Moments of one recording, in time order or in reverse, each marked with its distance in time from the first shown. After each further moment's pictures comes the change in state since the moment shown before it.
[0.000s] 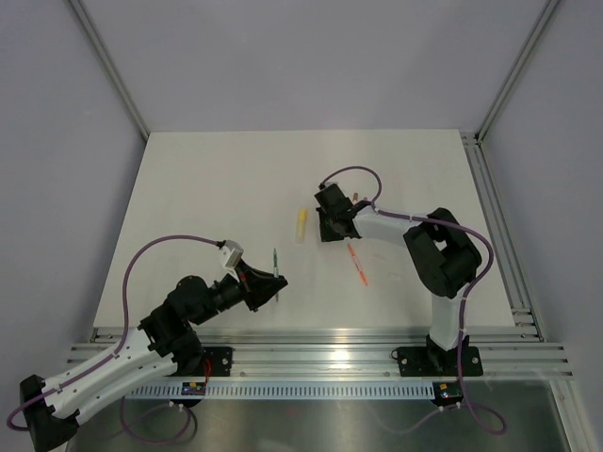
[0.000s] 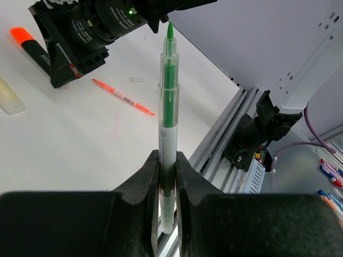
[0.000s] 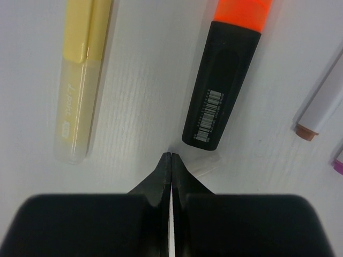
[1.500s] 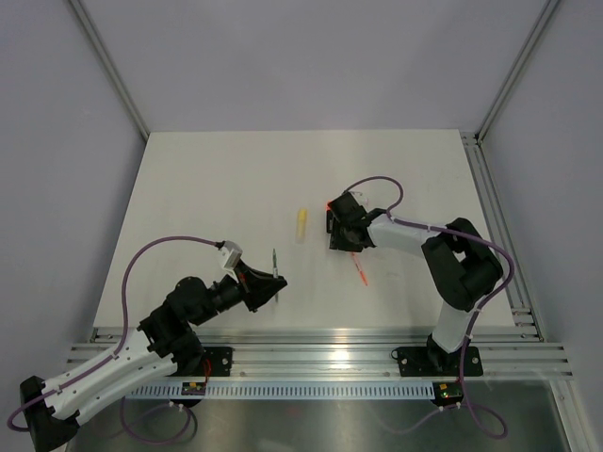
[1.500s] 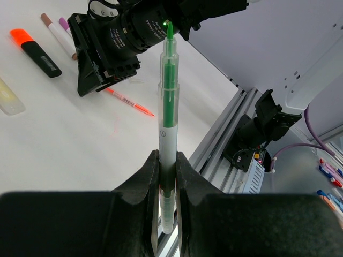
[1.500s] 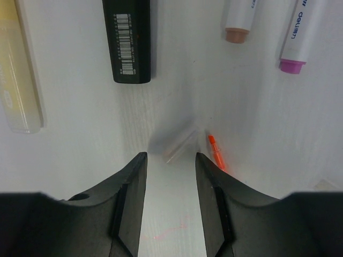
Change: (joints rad) left arm 0.000 -0.015 -0.007 0.000 0.001 0.000; right arm -0.018 -0.150 -0.166 -0.067 0.046 0.227
